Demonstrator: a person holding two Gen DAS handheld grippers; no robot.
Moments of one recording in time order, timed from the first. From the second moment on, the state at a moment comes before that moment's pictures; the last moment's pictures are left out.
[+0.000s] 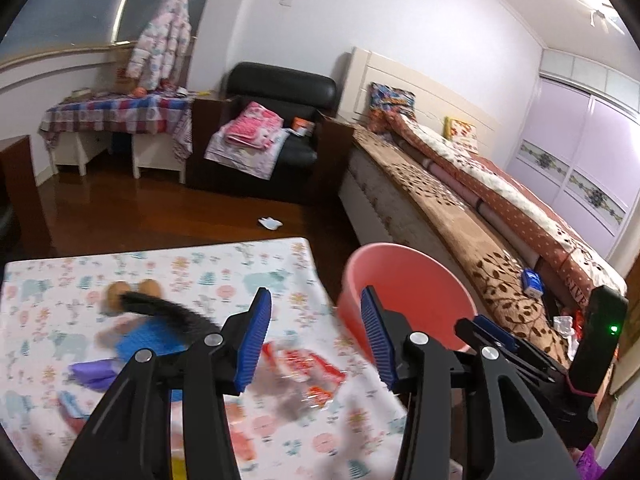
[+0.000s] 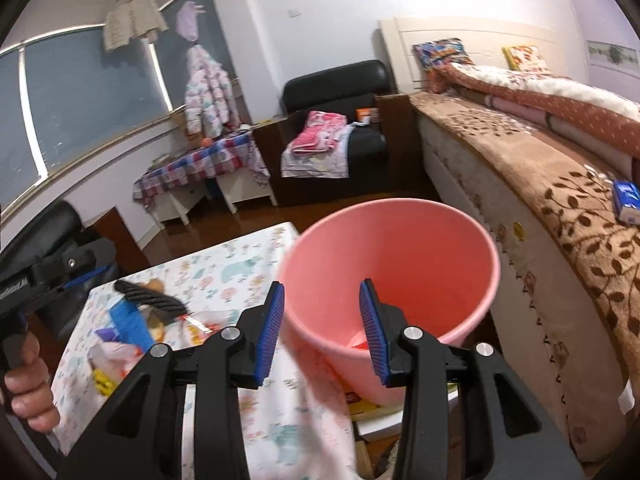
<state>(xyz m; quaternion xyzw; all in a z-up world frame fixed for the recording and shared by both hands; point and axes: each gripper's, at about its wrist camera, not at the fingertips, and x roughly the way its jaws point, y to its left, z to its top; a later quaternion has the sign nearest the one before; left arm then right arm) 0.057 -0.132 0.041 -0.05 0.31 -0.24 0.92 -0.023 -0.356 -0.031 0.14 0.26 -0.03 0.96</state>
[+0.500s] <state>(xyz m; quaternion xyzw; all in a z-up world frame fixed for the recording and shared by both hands) 0.023 -0.021 0.035 -0.05 0.32 -0.16 0.93 -0.028 -0.287 -0.033 0.09 0.28 0.03 0.95</state>
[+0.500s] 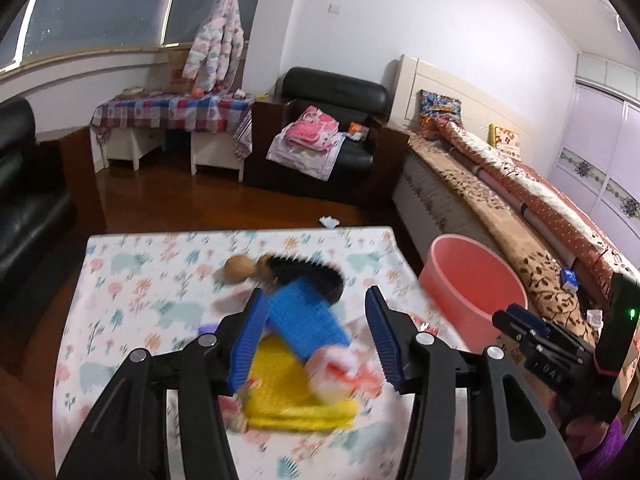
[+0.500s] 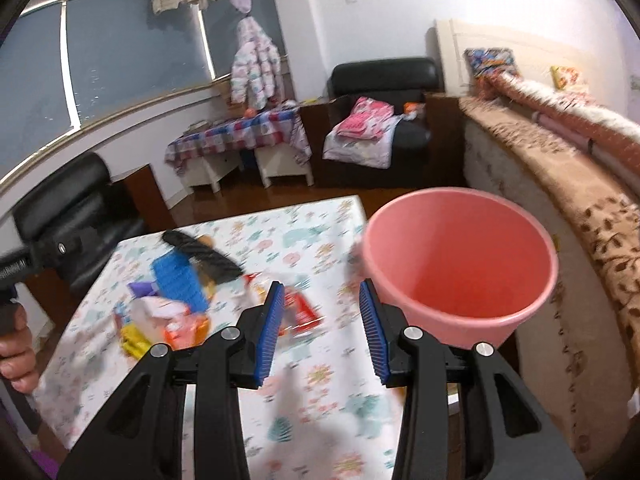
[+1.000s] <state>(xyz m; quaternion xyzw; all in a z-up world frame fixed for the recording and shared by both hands) 0.017 -0.045 -0.016 -0.02 0.38 -0.21 0.90 -0.019 -0.267 -0.049 0.09 0.32 0.06 0.94</state>
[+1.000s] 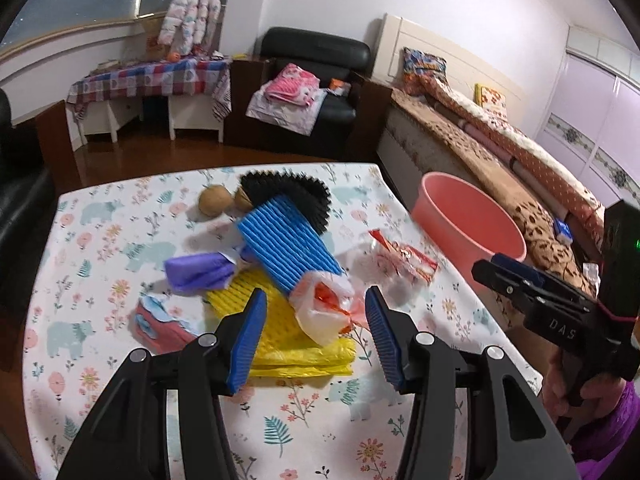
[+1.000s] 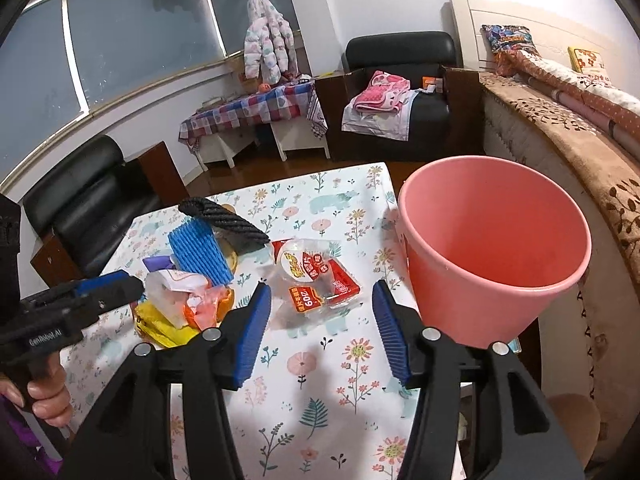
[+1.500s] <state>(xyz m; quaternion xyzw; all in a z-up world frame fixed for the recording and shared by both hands) 0.034 -0.039 -0.036 -0.04 0.41 -0.23 0.88 -0.001 -0.254 -0.059 0.08 0.35 0.06 0.93</state>
